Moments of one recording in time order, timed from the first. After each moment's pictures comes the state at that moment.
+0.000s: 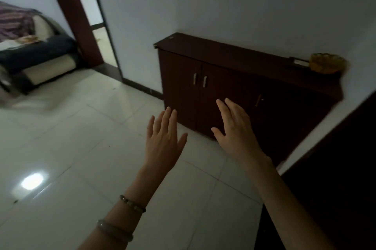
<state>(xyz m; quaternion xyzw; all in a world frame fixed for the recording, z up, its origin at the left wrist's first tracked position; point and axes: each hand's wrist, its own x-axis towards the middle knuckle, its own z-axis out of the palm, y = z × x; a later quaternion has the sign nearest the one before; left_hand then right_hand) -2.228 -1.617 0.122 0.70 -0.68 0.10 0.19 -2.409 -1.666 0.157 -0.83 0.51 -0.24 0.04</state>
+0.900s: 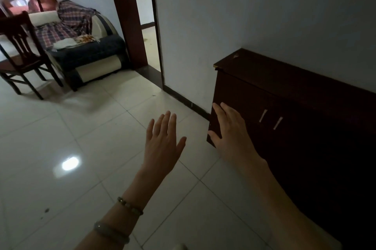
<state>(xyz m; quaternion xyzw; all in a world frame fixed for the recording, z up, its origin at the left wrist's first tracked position) -1.930 -1.853 0.100 0.78 -0.60 0.10 0.16 -2.091 -1.941 0.131 -0.88 0.40 -0.25 0.10</state>
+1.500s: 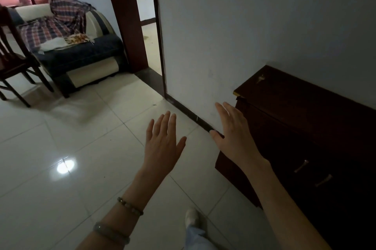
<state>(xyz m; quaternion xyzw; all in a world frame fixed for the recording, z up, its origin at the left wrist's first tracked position) -1.763 -2.105 0.079 0.79 -0.59 0.08 0.16 -1.926 -2.198 0.115 -0.88 0.40 -0.22 0.12</state>
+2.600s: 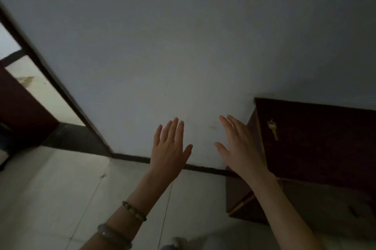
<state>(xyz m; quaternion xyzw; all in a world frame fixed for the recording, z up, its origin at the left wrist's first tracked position) -1.540 -2.610 0.070 0.55 -0.82 0.03 0.12 -1.725 -2.574 0.105 -0.70 0.67 -0.23 0.10</state>
